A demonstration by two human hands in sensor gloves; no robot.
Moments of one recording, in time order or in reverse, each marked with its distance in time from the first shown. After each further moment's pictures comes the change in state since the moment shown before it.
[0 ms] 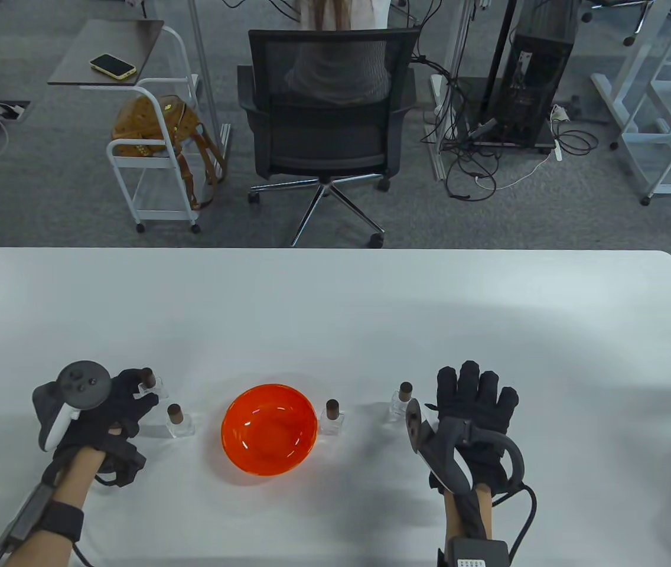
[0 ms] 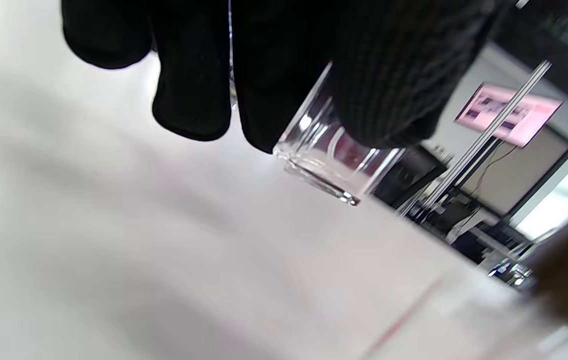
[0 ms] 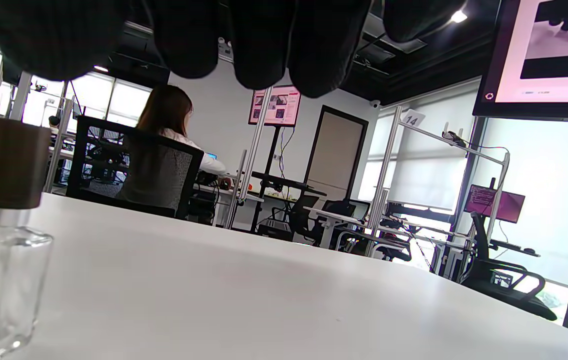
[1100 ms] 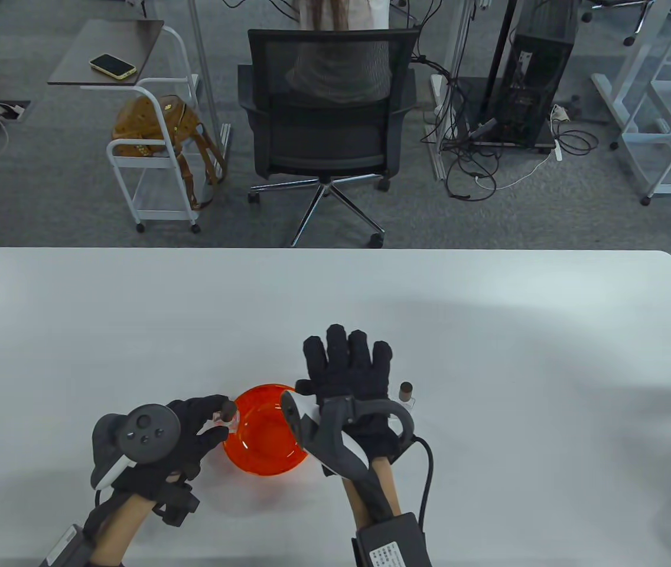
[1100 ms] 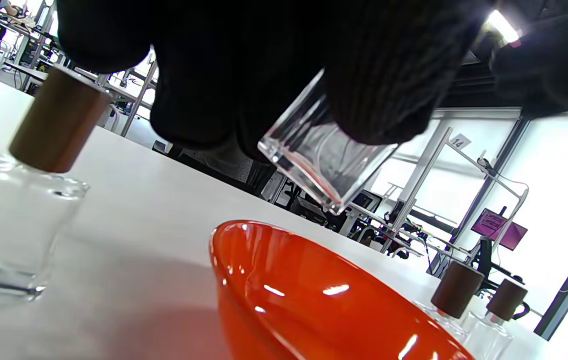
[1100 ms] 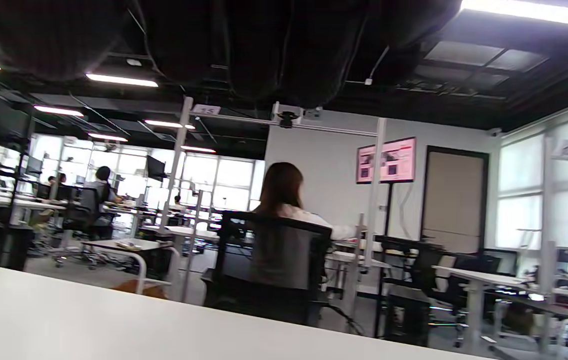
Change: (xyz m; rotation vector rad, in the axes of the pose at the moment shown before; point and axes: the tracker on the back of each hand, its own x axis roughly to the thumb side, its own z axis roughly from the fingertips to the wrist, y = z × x) left_hand 0.104 -0.039 0.074 -0.052 -0.365 -0.091; right_hand 0.134 -0.118 0.014 -0.180 -0.303 -0.255
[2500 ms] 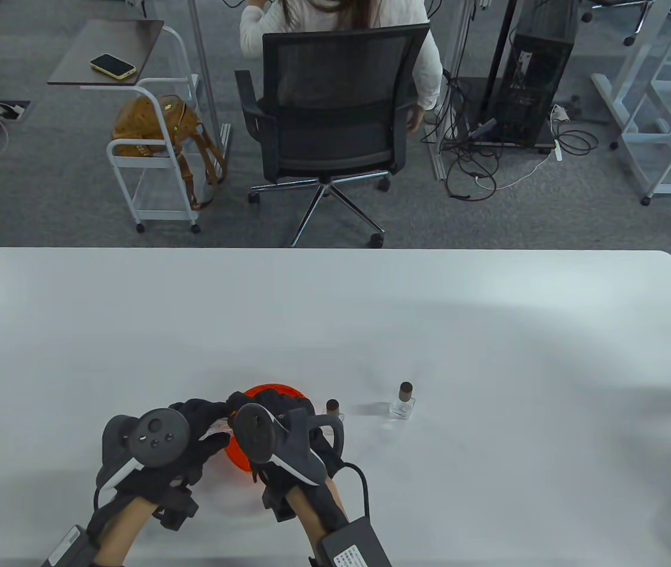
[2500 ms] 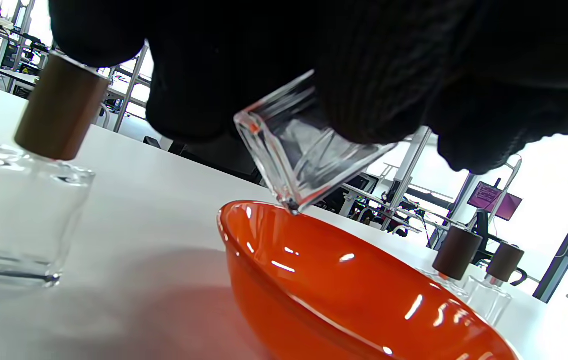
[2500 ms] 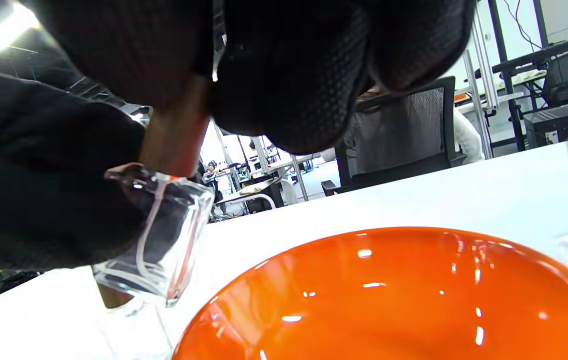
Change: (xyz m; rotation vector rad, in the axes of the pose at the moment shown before) left_hand 0.007 -0.007 0.000 -0.038 -0.036 -0.063; right_hand 0.054 0.043 0.022 0.276 -0.092 -0.481
